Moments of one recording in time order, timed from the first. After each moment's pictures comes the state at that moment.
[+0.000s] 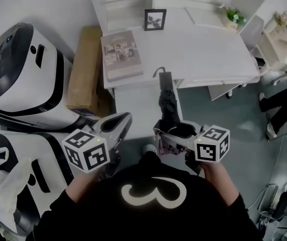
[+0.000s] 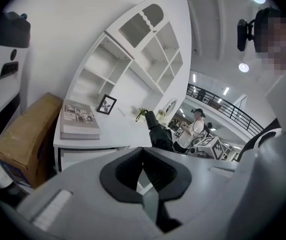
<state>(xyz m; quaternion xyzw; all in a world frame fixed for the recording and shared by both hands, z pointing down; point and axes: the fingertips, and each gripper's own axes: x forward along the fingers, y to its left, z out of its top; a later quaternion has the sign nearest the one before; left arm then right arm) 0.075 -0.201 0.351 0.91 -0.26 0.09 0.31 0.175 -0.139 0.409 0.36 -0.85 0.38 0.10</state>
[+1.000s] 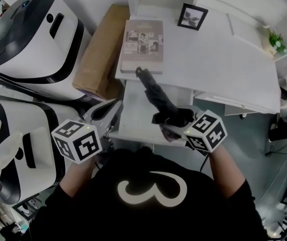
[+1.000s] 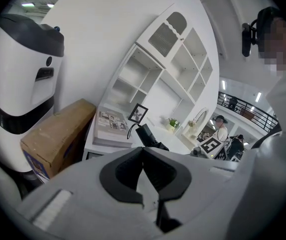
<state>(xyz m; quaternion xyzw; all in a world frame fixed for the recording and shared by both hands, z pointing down) 0.039 -0.273 0.385 0.84 -0.42 0.07 0.33 0.178 -0.235 0.481 0.19 -0.89 0.24 0.33</state>
